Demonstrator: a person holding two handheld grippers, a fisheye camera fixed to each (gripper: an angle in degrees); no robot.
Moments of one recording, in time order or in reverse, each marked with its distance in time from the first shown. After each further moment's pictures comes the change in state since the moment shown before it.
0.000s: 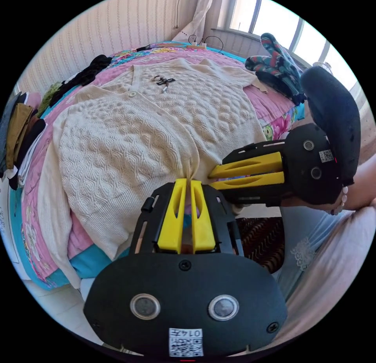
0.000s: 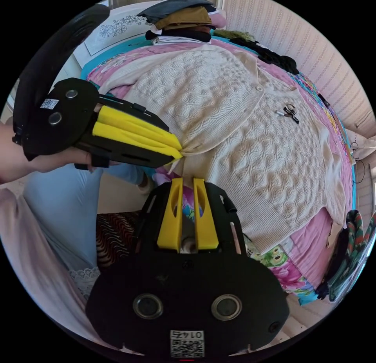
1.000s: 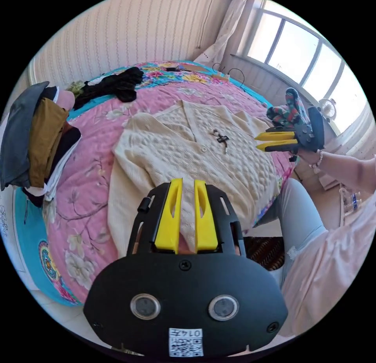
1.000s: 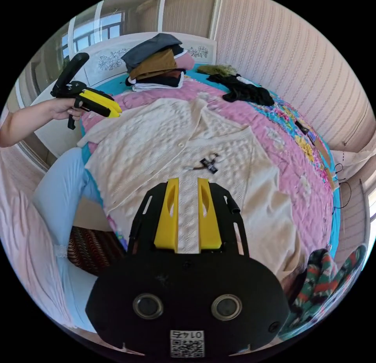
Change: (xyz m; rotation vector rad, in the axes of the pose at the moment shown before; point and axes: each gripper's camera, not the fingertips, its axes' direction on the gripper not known) left arm -0.287 -0.156 -0.148 0.151 -0.037 -0.123; right arm 0.207 -0.117 -0.117 0.251 0.088 -0.041
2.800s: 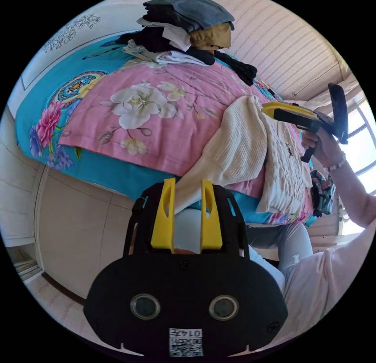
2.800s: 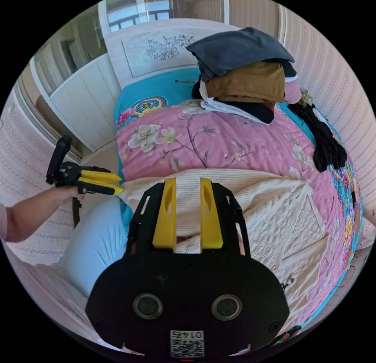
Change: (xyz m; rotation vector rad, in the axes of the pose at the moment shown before) left arm -0.294 0.317 -0.232 0.010 0.047 -0.739; right arm -0.260 -0.337 0.128 -0.125 -0.279 -0.223
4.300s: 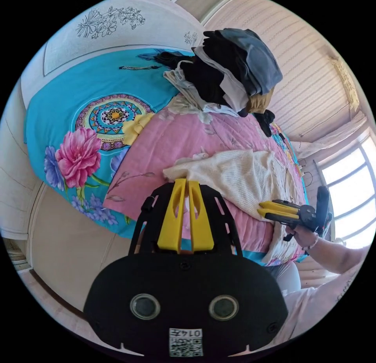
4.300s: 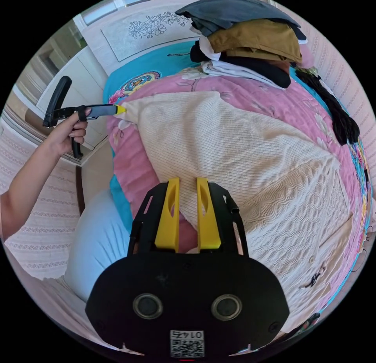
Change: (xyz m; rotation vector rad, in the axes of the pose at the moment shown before) left arm -0.083 -0.018 -0.089 0.208 -0.085 -0.073; right arm -0.041 0.085 0.083 -0.085 -0.067 0.081
